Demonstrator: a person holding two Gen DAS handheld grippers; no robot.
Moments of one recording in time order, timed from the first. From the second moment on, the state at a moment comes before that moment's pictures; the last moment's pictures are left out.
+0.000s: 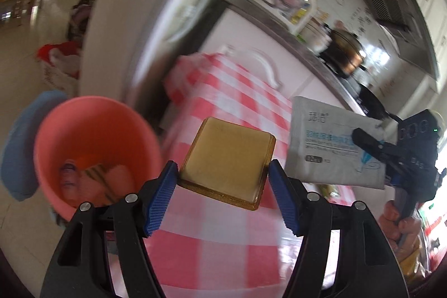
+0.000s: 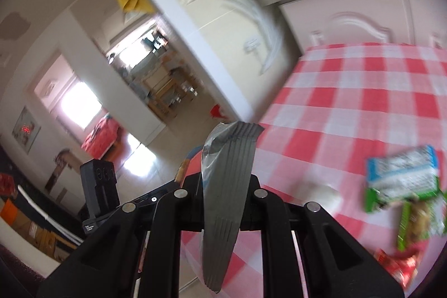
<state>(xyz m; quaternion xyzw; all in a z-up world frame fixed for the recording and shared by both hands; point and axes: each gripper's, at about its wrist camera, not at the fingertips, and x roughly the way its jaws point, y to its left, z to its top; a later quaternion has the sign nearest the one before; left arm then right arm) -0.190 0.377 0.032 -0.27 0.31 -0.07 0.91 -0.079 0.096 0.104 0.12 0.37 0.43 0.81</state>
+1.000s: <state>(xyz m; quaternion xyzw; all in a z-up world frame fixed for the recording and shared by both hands) -0.161 0.467 -0.061 -0.28 0.40 0.11 0.86 -0.045 0.316 0.000 -0.07 0.48 0.44 0.76</state>
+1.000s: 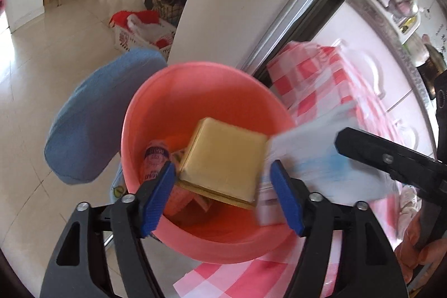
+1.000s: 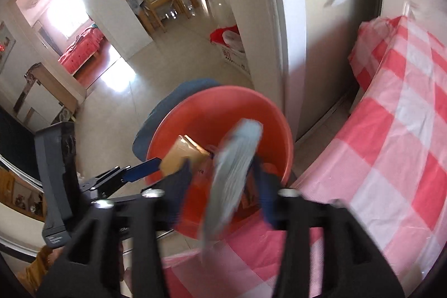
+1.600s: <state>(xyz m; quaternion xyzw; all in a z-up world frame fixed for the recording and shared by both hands) -0.189 0.459 -0.024 -0.30 0.34 0.11 0.88 -0.066 0.208 0.059 -0.01 0.37 0.39 0.84</state>
